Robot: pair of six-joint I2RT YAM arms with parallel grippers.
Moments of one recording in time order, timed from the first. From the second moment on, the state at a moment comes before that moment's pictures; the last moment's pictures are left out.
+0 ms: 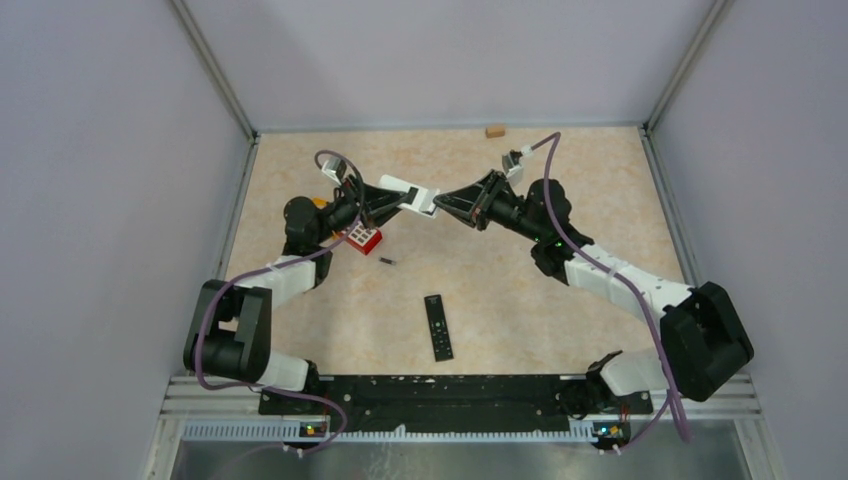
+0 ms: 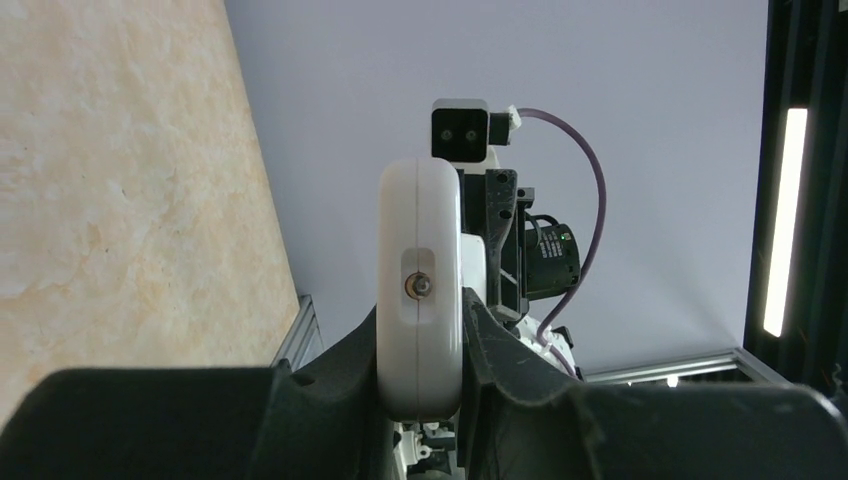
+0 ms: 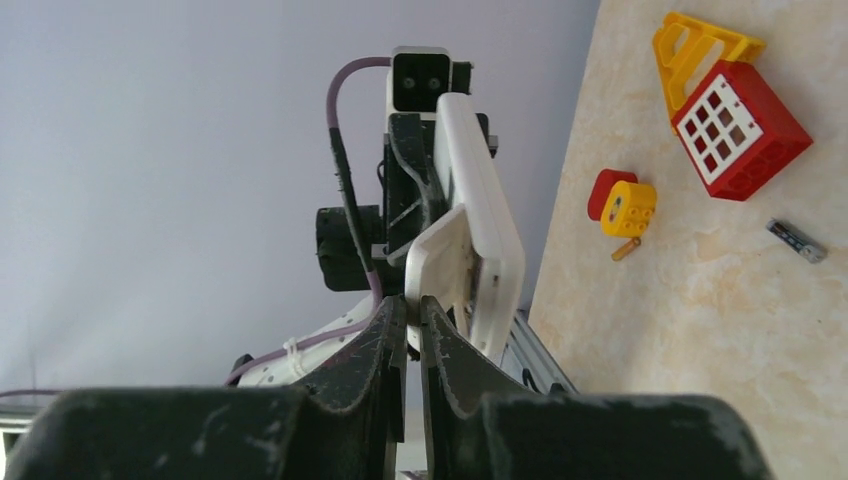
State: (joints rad) left arm -0.19 1.44 0.63 1.06 0.84 -1.65; right arm 0.61 1.36 0.84 0.55 -0.41 1.37
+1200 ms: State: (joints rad) left arm -0.19 1.39 0.63 0.97 0.83 -1.55; right arm 0.59 1.31 0.83 0.32 -0.40 1.32
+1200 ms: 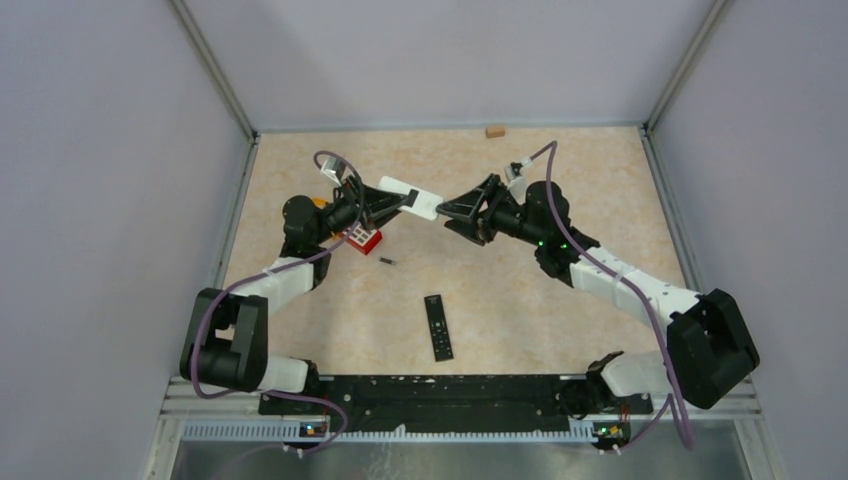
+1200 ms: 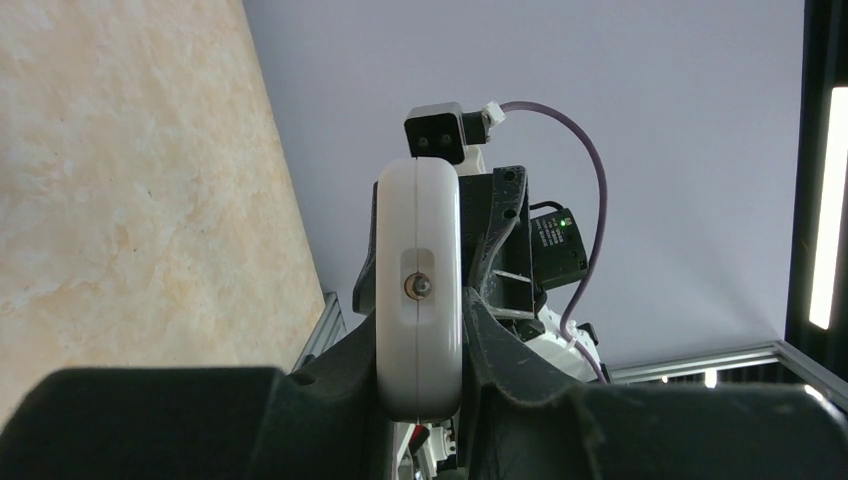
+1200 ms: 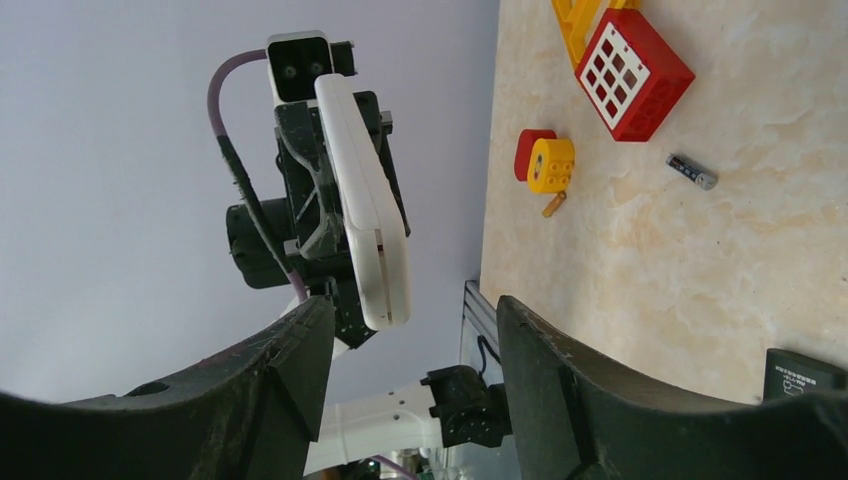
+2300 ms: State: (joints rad) left arm -0.21 1.38 0.68 0.86 0.83 -1.29; right arm 0.58 1.48 0.85 0.56 -0.46 1.23
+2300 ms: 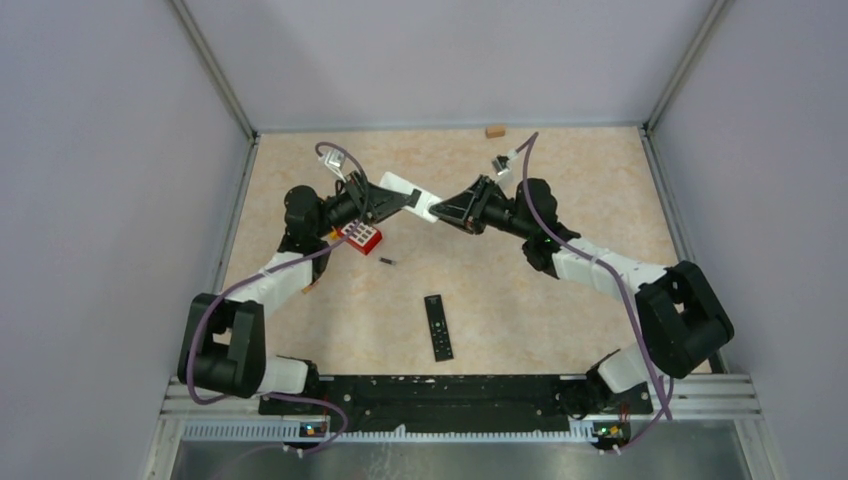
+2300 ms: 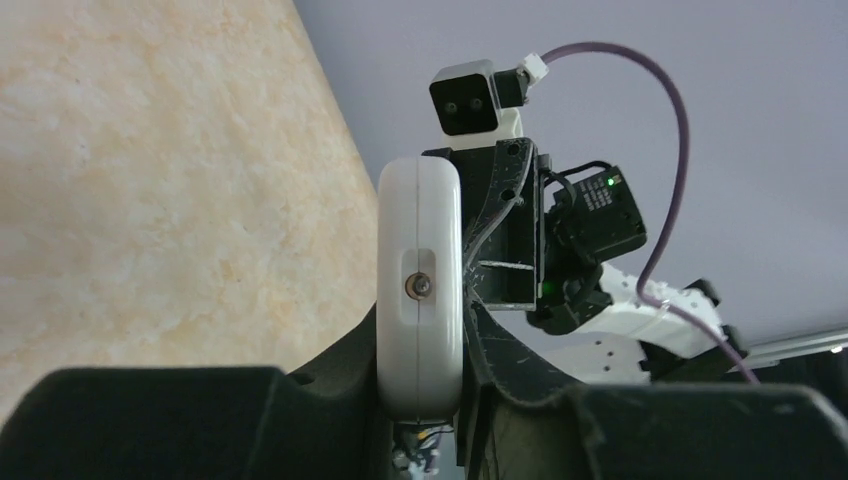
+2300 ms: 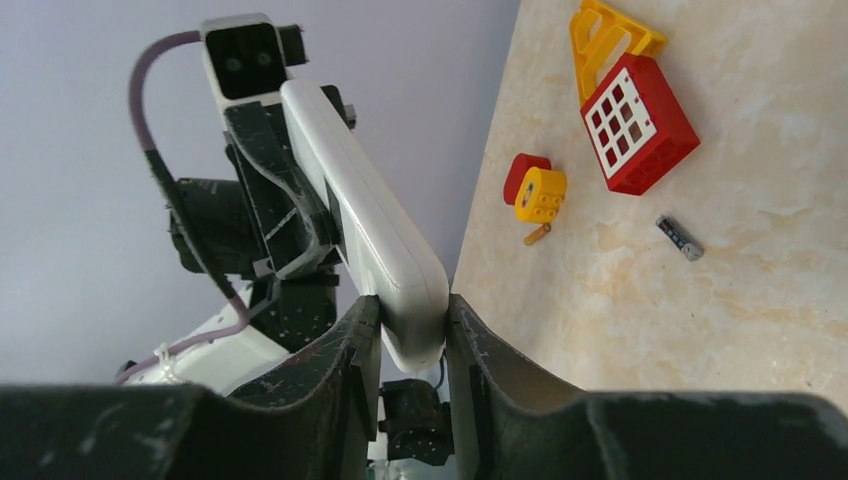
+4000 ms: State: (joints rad) left arm -0.30 1.13 0.85 0.20 0.88 -0.65; right arm 0.58 1.39 1.13 -0.07 -0.74 0.33
